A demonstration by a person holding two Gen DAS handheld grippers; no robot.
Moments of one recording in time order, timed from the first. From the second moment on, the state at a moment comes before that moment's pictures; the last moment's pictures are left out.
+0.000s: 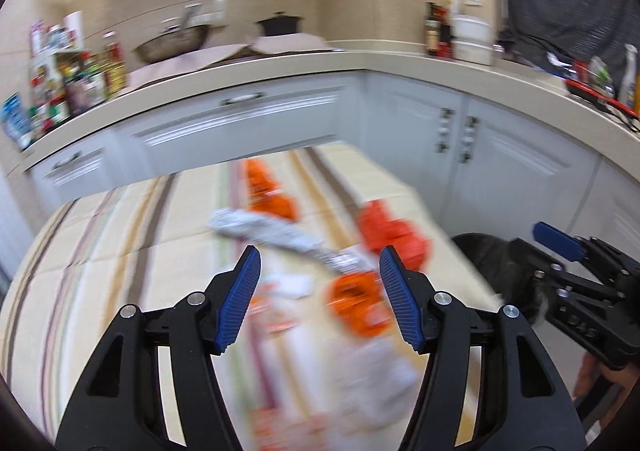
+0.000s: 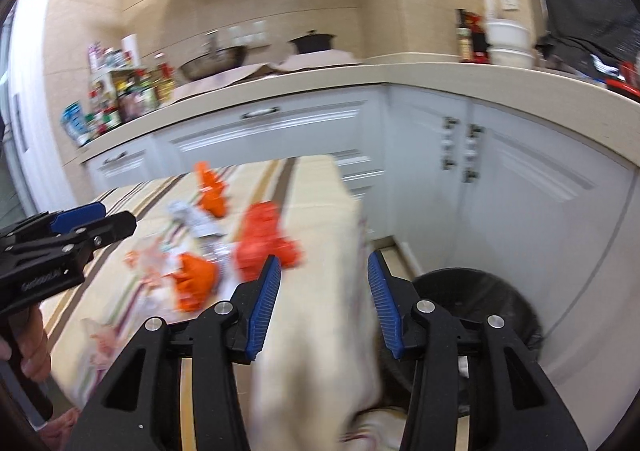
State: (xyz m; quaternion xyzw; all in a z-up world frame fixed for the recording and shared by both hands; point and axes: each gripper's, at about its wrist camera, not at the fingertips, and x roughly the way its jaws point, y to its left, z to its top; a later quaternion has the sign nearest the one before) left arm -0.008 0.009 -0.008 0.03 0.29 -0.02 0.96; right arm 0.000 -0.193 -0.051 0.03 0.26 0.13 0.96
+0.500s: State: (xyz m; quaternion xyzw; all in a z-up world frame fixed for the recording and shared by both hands) left arm -0.058 0.122 -0.038 -0.03 0.31 0.07 0.95; right arm -0.021 -0.098 -0.068 -0.02 0.29 0.22 0.93
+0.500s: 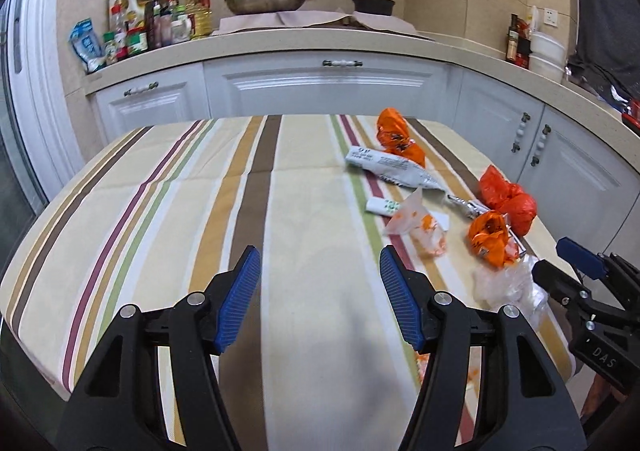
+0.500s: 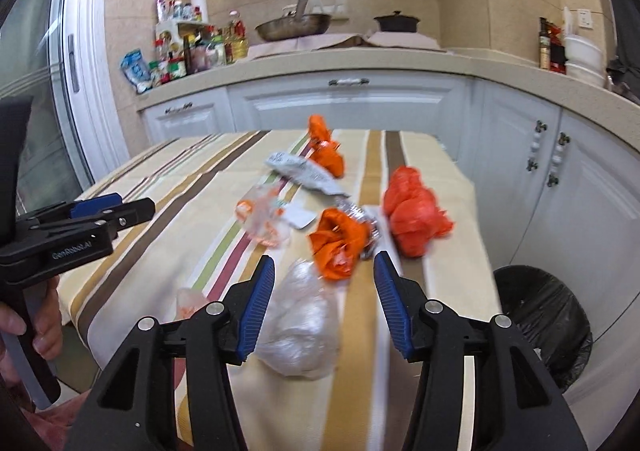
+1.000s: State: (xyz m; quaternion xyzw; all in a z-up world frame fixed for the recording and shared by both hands) left arm -0.063 0.121 -0.048 -0.05 0.32 0.06 0.94; right arm -0.022 -0.090 -0.091 -0.01 0.32 0.24 0.91
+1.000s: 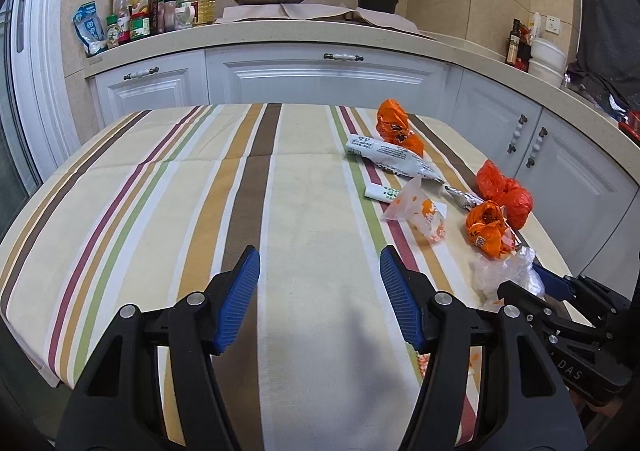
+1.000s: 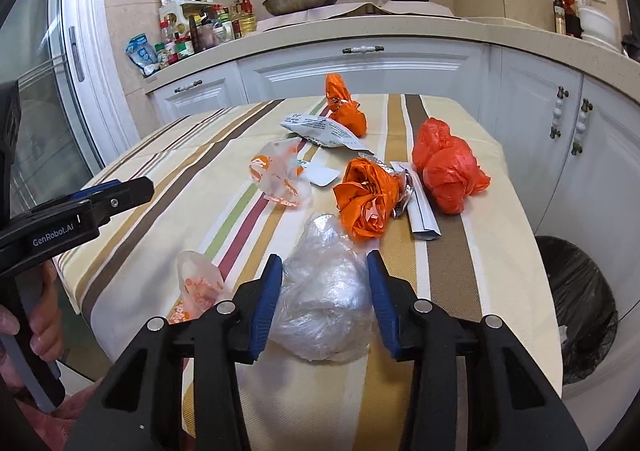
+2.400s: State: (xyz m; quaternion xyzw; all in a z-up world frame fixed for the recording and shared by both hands) left arm -0.060 0.040 -0.086 0.00 0.36 -0.02 0.93; right arm -0.037 -0.159 -0.070 0.03 0.27 0.17 0.95
